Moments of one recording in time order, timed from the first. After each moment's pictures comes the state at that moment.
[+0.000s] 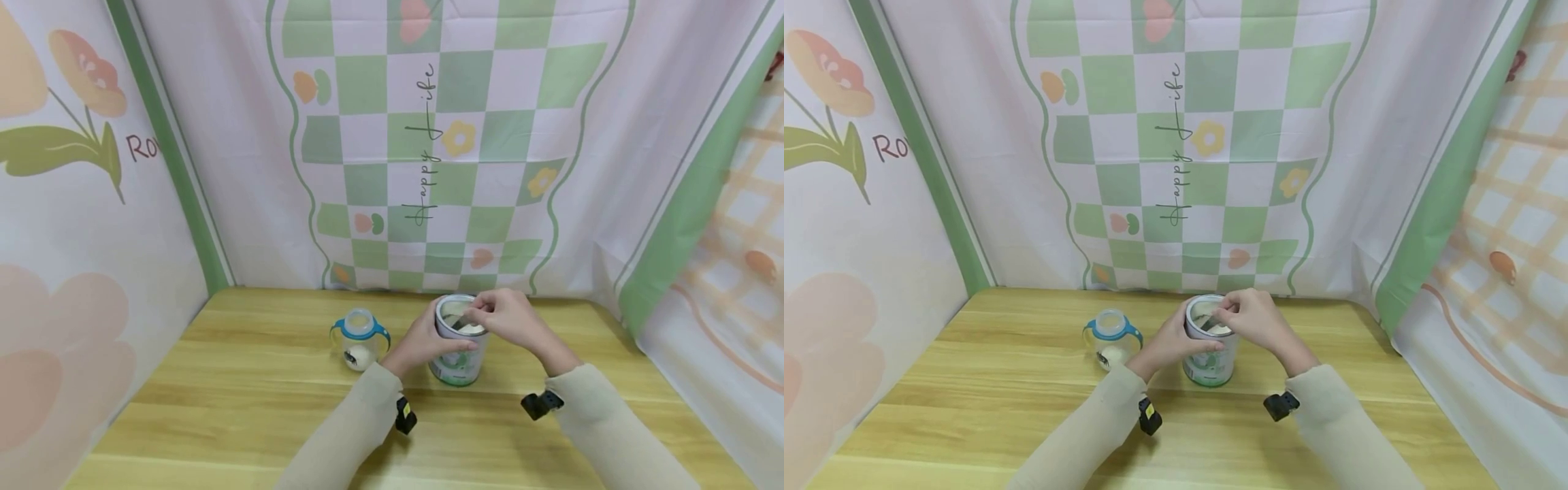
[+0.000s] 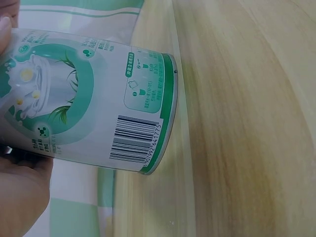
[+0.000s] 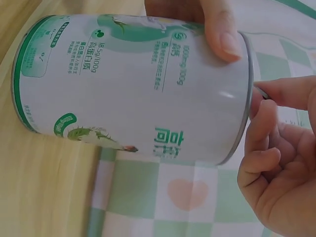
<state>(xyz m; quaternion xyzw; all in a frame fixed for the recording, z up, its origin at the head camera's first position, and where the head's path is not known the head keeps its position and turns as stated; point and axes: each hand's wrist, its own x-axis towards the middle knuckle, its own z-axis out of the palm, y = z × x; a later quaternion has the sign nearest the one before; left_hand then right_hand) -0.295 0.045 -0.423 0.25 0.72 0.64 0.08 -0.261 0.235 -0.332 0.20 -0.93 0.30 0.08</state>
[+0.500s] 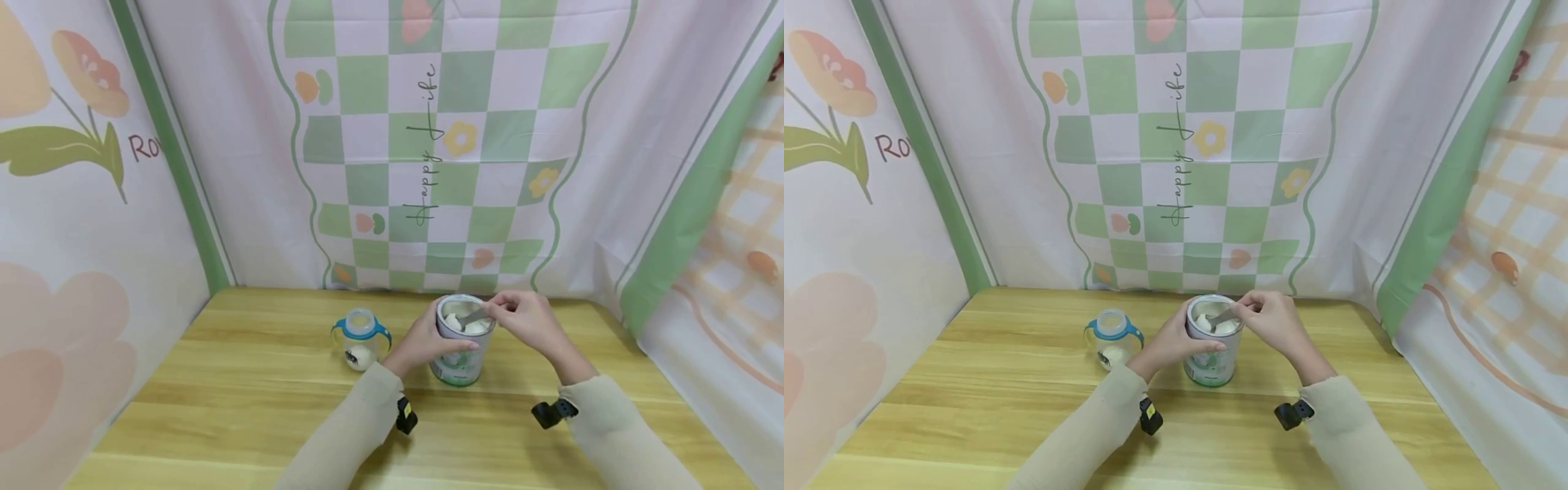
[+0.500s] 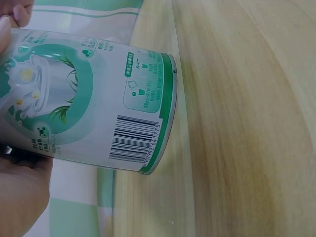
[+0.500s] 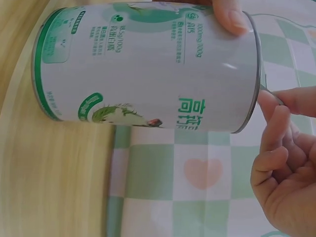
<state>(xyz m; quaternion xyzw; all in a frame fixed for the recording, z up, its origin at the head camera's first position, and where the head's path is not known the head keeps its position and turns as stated) -0.296 0.046 -0.426 0.23 0.74 0.63 0.07 -0.258 0.256 -0.342 0.14 -0.92 0.34 0.13</state>
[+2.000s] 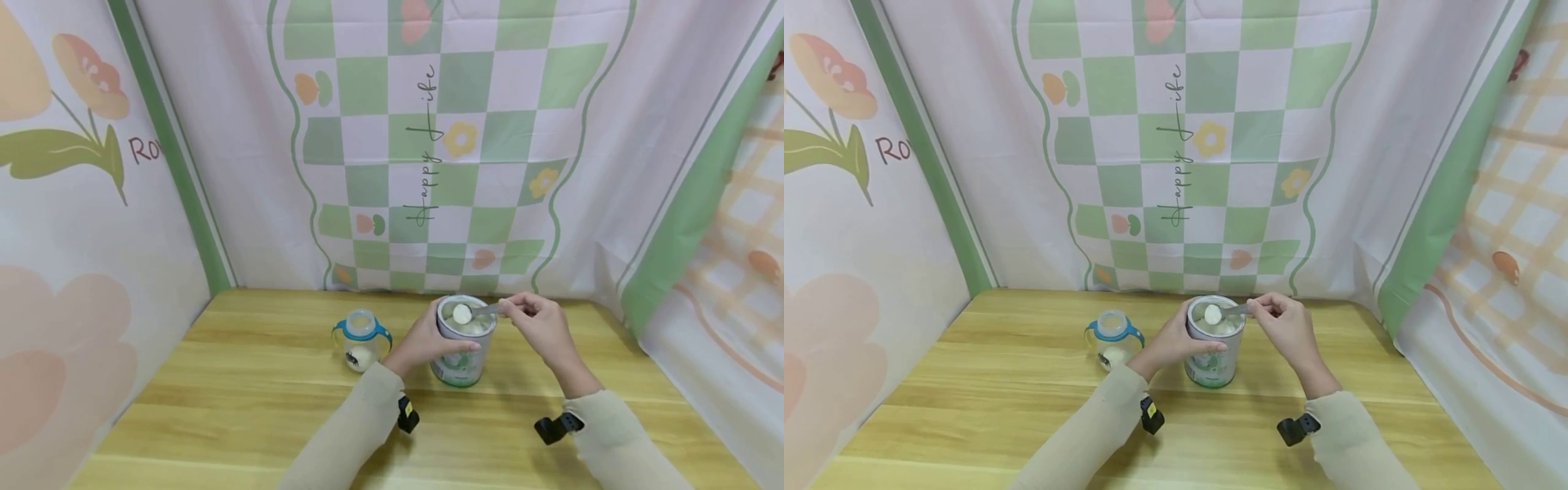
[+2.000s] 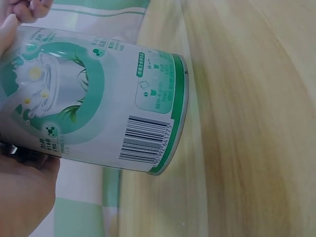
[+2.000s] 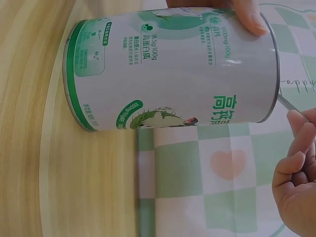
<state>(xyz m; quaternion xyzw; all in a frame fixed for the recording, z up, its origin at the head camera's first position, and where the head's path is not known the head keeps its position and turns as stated) -0.296 0.045 -0.422 0.21 0.75 0.62 0.08 -0.254 0.270 -0.366 0.08 -0.87 0.45 0.21</state>
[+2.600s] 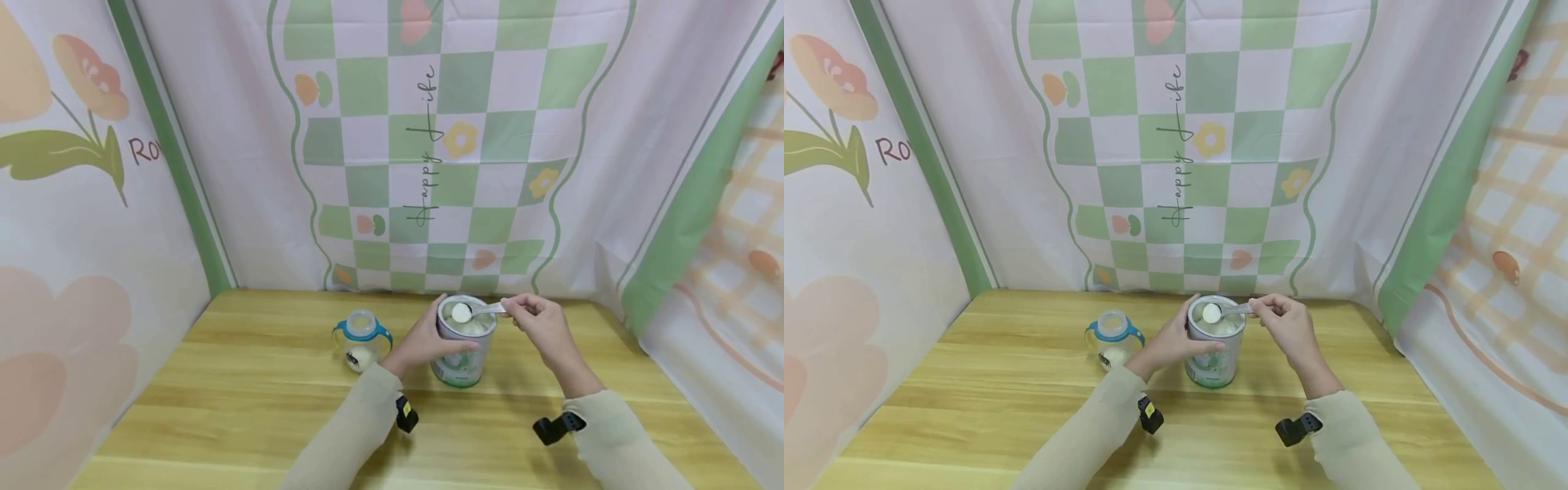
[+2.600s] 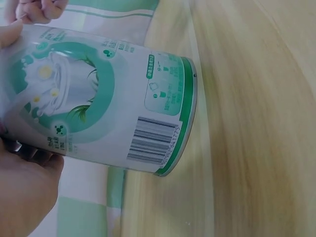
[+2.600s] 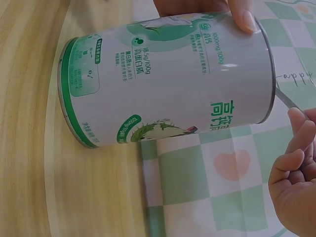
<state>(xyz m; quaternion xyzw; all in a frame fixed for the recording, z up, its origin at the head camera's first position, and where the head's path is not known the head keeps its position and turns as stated) -0.294 0.043 -0.419 0.22 0.75 0.61 0.09 -0.257 0.273 -0.369 0.06 -0.83 0.54 0.15</state>
